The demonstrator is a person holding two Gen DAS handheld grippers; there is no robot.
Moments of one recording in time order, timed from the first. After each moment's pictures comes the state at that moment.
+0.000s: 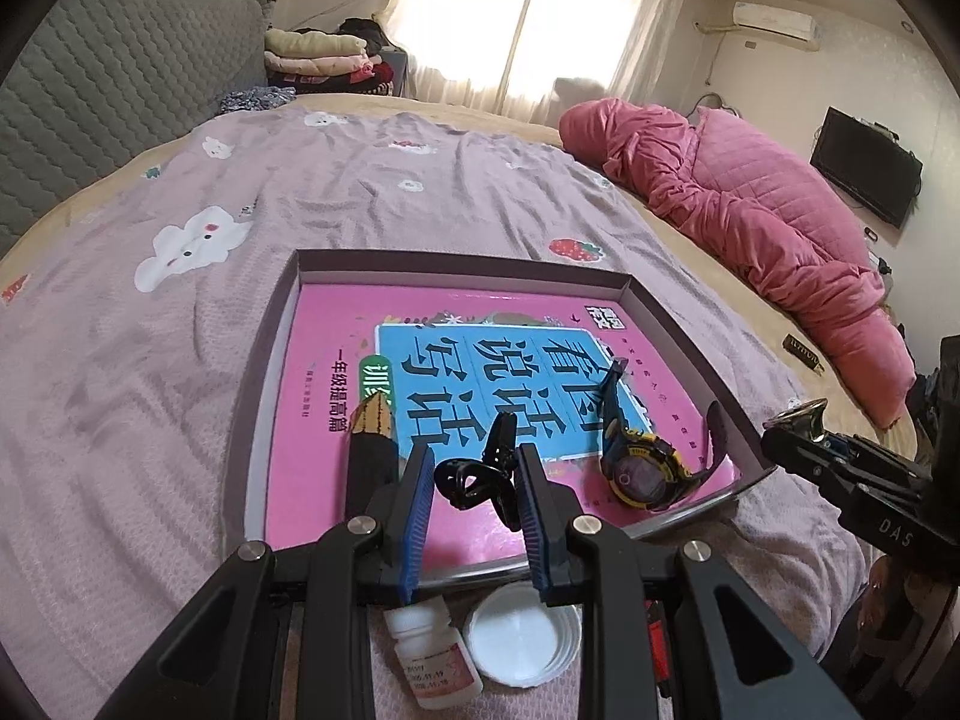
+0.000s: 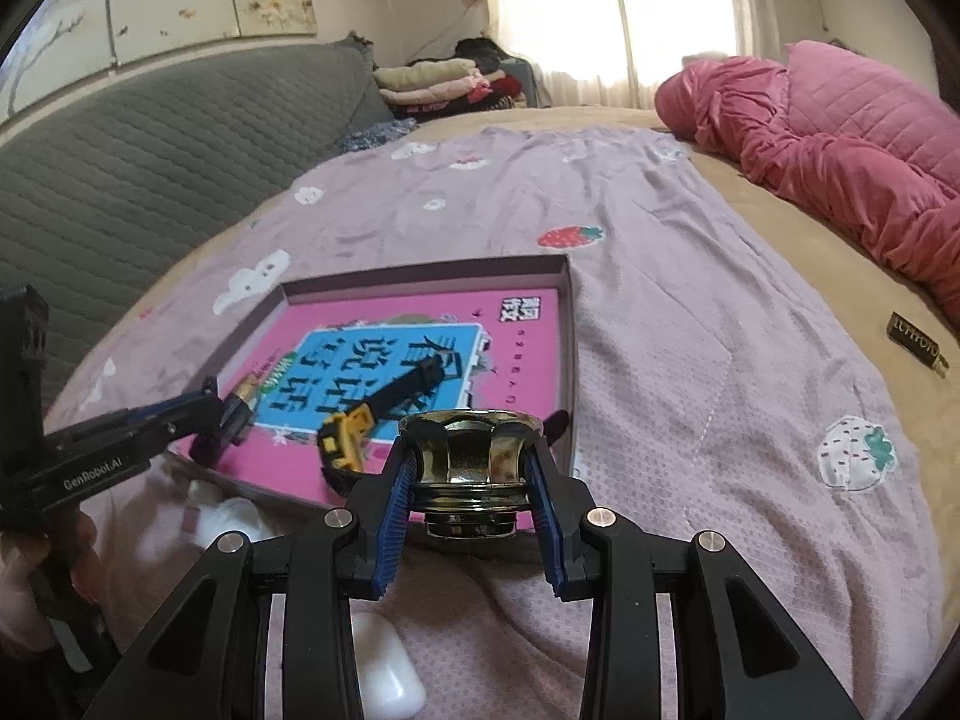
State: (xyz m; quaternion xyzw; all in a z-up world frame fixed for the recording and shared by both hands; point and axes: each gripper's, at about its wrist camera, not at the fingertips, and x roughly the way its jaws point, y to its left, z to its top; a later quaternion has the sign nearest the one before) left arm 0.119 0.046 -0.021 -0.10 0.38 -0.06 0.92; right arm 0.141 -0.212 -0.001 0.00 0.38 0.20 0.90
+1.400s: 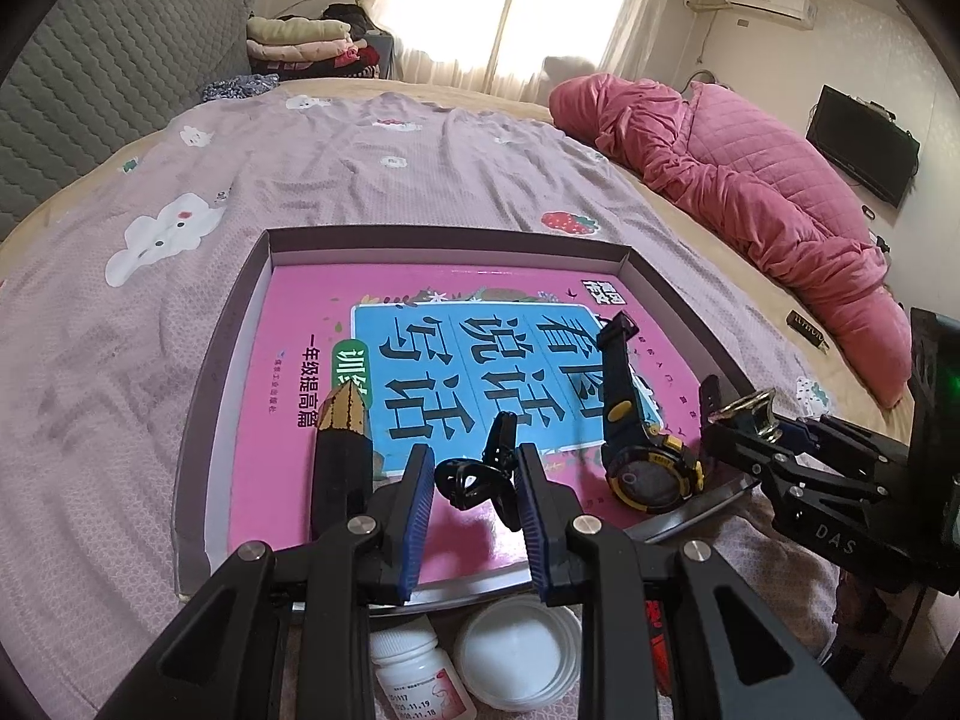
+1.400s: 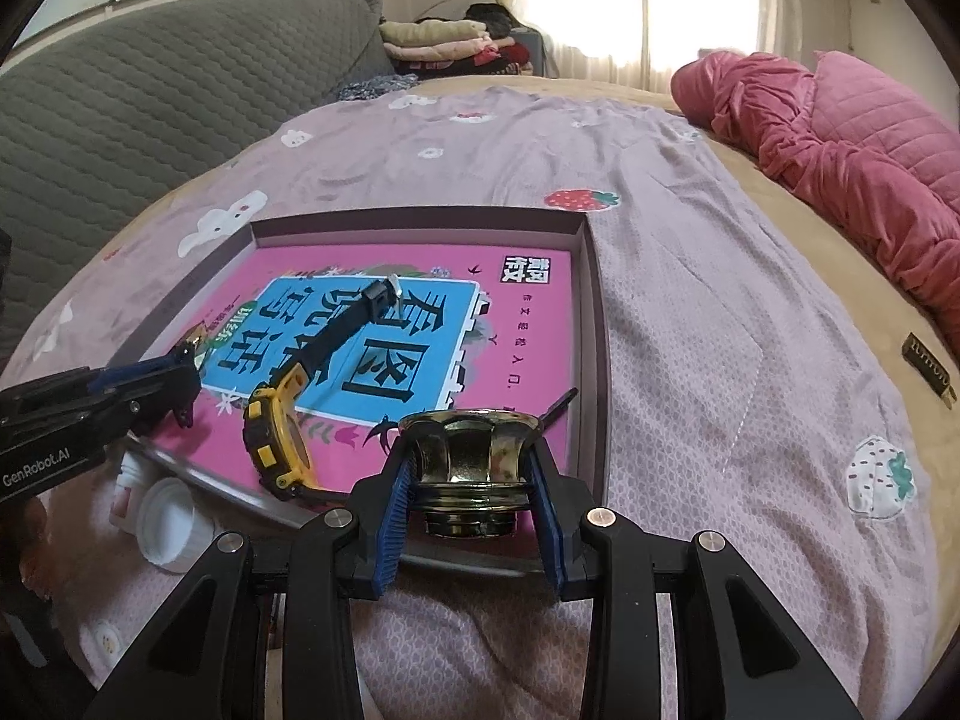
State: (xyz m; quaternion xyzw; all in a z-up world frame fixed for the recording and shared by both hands) left arm 0.133 0.037 -0.036 -0.09 0.40 -0.07 0.91; right arm 0.169 -0.181 -0.038 -0.05 0.41 0.19 0.89
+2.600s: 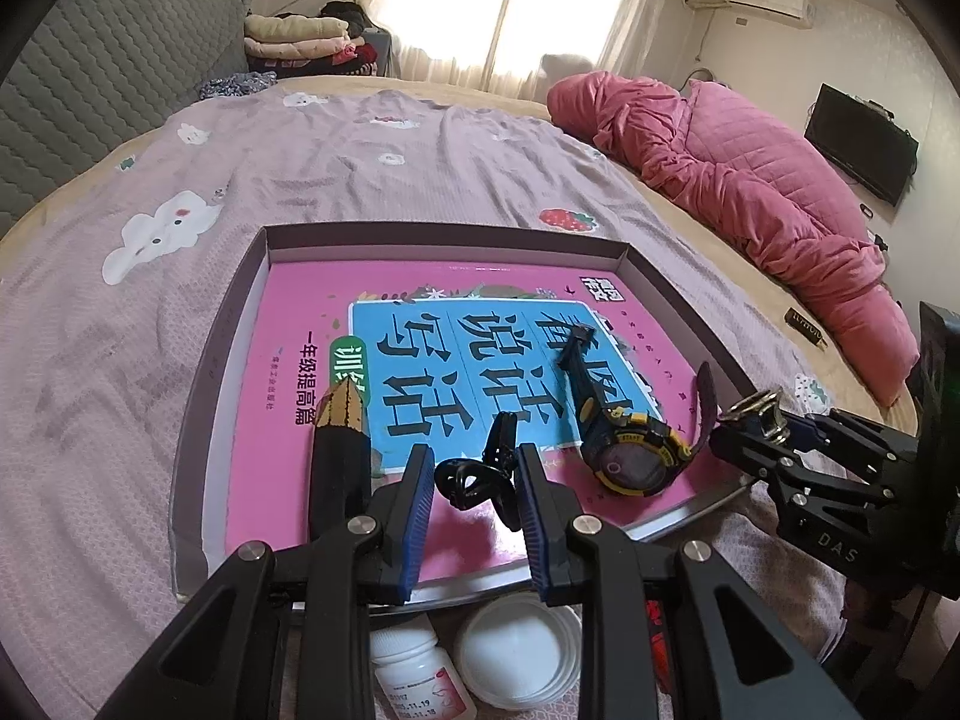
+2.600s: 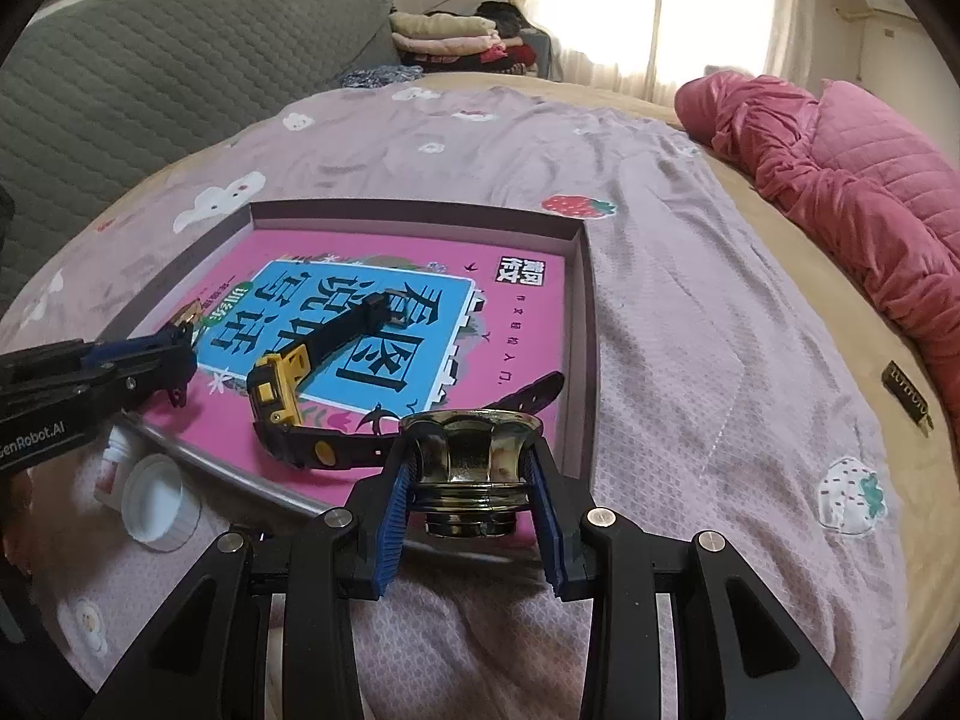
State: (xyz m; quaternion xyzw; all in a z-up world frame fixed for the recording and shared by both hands) left arm 0.133 0.036 -0.037 -0.09 0.40 -0.07 0.91; right arm 0.163 -0.176 -0.034 -0.09 0.41 0.19 0.89
